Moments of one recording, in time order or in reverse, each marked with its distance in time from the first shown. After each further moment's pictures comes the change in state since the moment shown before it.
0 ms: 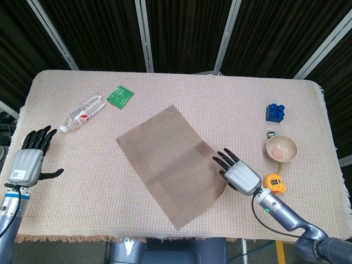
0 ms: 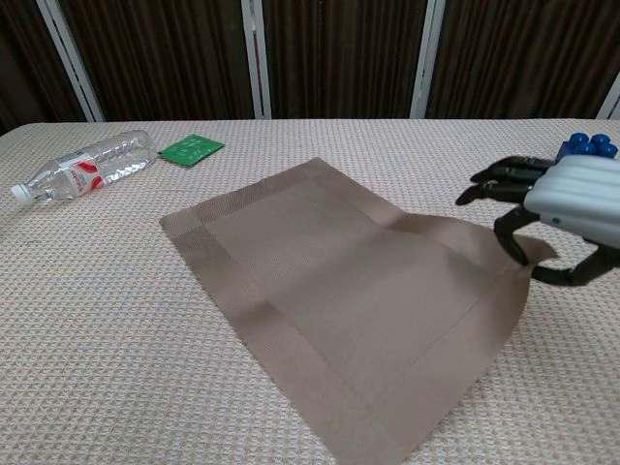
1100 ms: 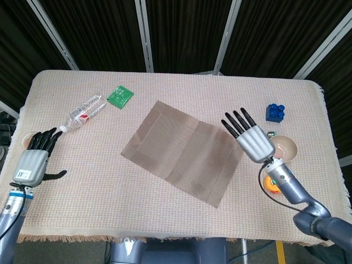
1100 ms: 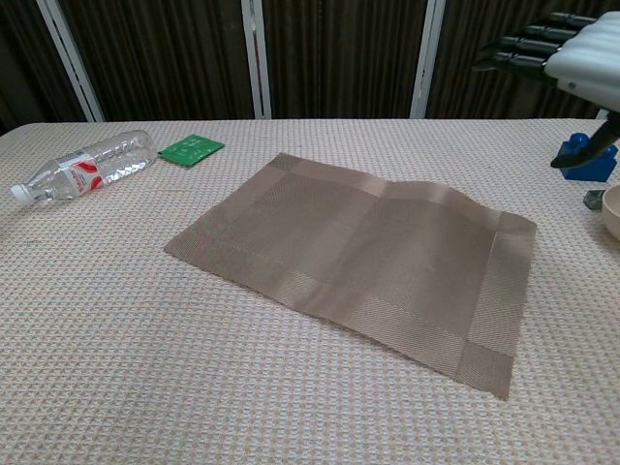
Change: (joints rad) left arm -0.018 -0.019 0.018 0.032 0.021 -0.033 0.002; right arm 0.041 0.044 0.144 0.035 0.138 0.078 -0.143
